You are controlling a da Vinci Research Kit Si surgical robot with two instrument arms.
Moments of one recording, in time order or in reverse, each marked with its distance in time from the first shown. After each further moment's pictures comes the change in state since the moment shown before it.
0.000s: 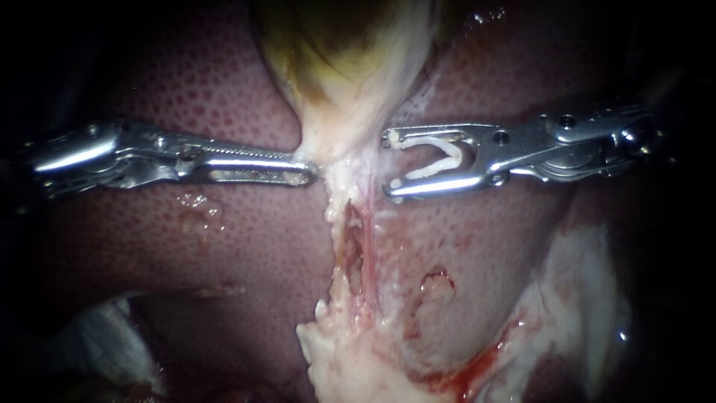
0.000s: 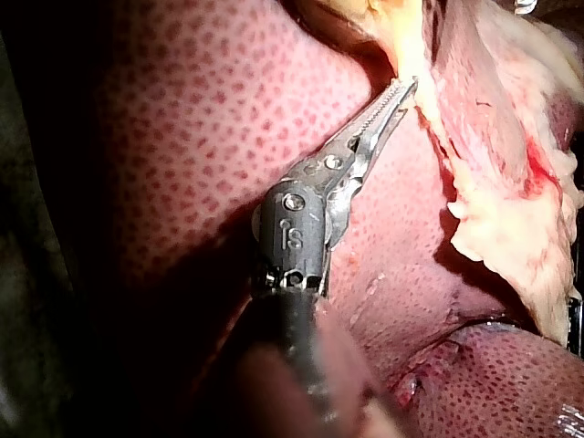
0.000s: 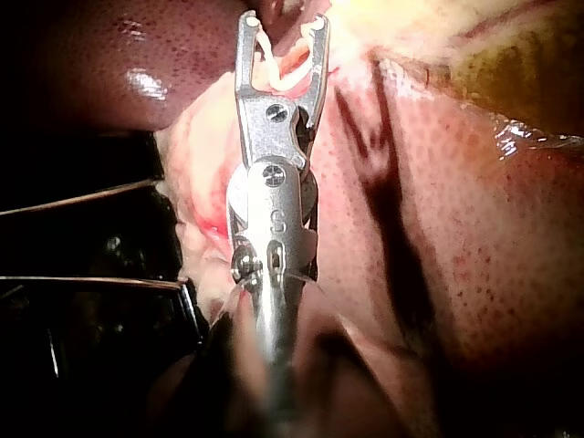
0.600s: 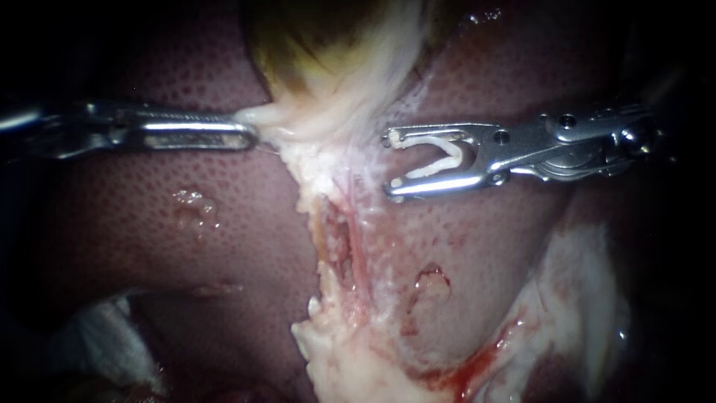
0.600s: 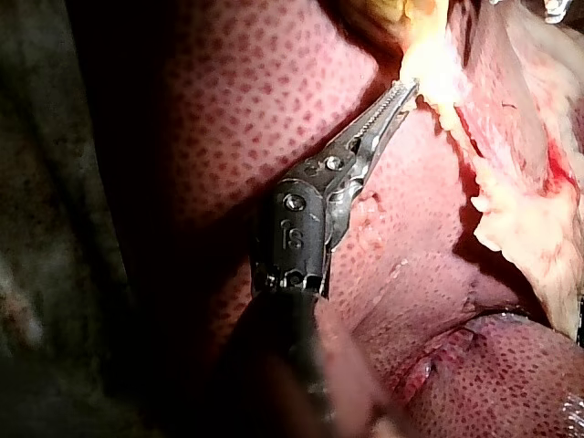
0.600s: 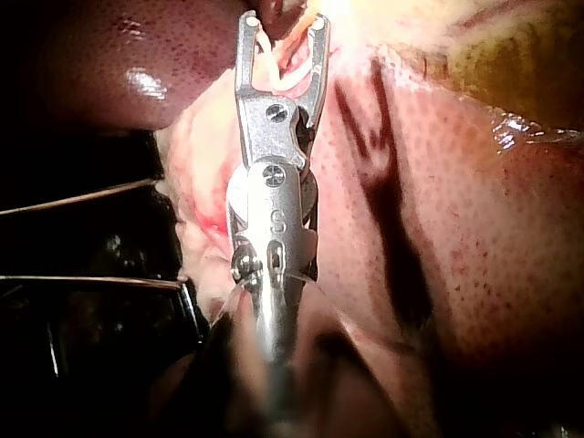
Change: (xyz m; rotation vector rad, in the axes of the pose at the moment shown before) right arm 0.000 0.000 0.000 0.000 0.000 -0.001; left arm 0.006 -0.001 -0.011 0.039 0.063 -0.040
